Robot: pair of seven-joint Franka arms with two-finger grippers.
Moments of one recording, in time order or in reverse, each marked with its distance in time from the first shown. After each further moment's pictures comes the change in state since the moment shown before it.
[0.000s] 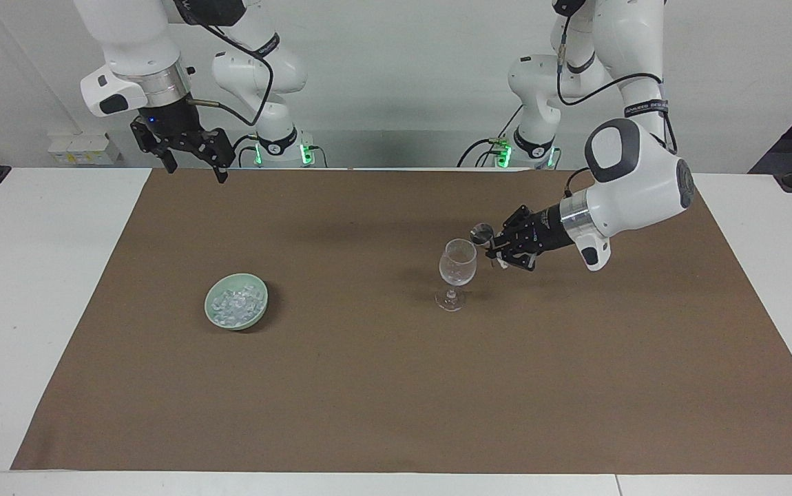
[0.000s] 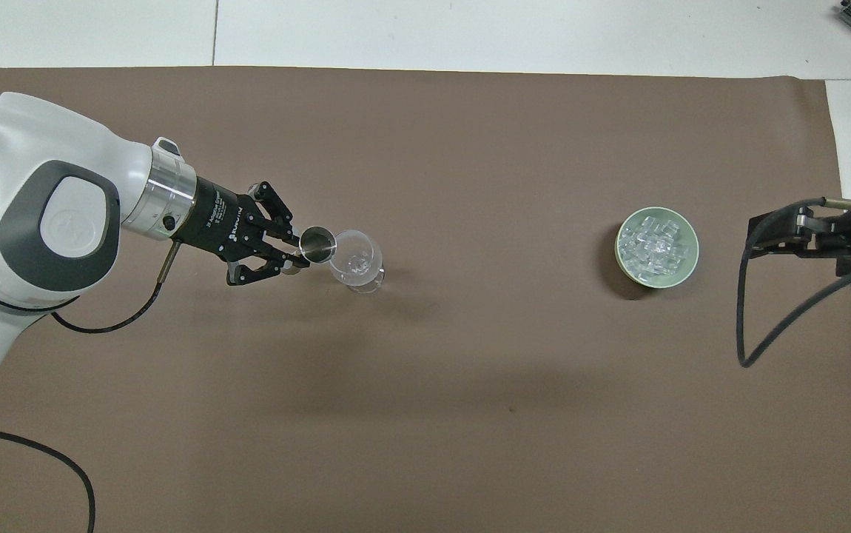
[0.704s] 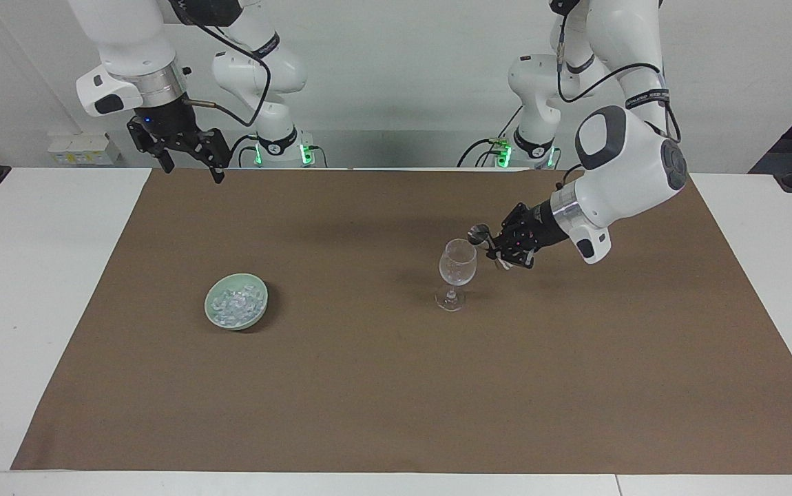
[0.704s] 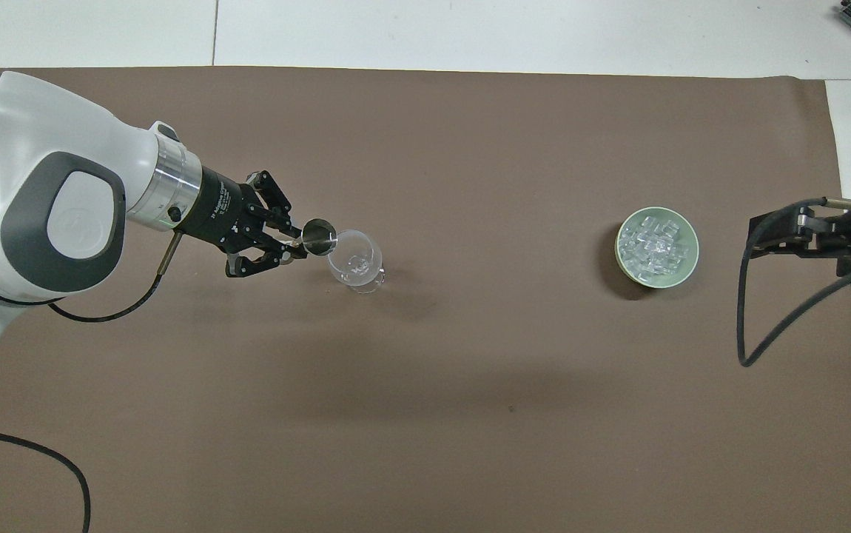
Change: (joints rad) left arm -0.056 -0.001 -0.001 0.057 0.137 0.024 -0.092; right arm -0.018 0.000 -0.009 0.000 0.000 0.000 0.000
